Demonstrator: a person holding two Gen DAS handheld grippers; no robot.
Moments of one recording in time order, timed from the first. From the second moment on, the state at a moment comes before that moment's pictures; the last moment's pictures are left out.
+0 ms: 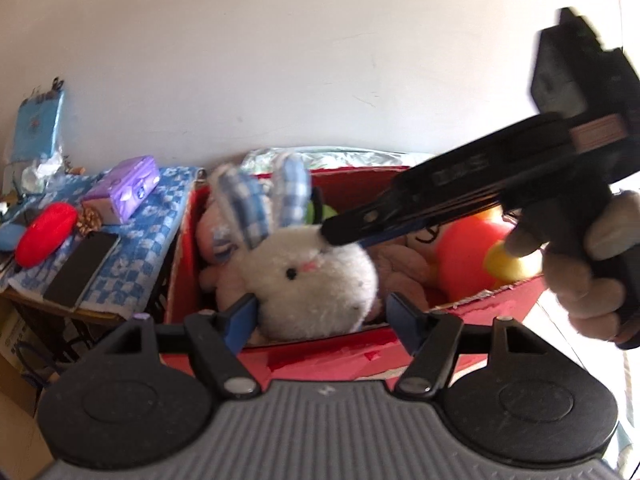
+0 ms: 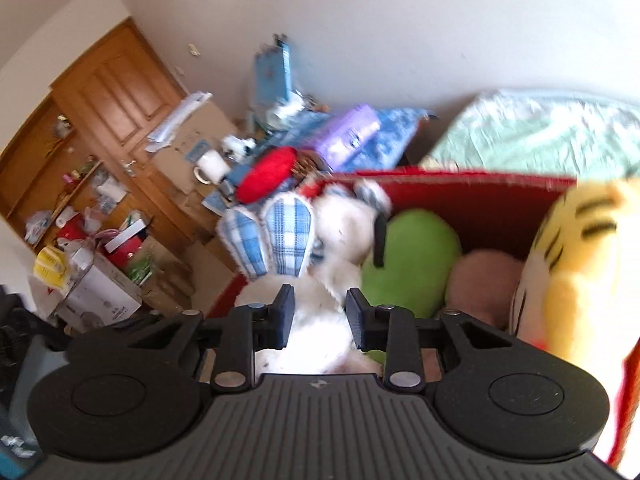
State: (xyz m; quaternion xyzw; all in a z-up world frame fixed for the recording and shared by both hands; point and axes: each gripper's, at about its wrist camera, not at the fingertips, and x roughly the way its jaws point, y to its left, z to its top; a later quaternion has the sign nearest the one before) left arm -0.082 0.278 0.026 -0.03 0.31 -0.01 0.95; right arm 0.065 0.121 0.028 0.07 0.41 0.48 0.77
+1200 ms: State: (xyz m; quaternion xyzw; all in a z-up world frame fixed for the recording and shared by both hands) left arm -0.087 0.281 0.026 -0.02 0.32 -0.05 0.94; right arm 0.040 0.121 0.016 0.14 0.41 0.41 0.80
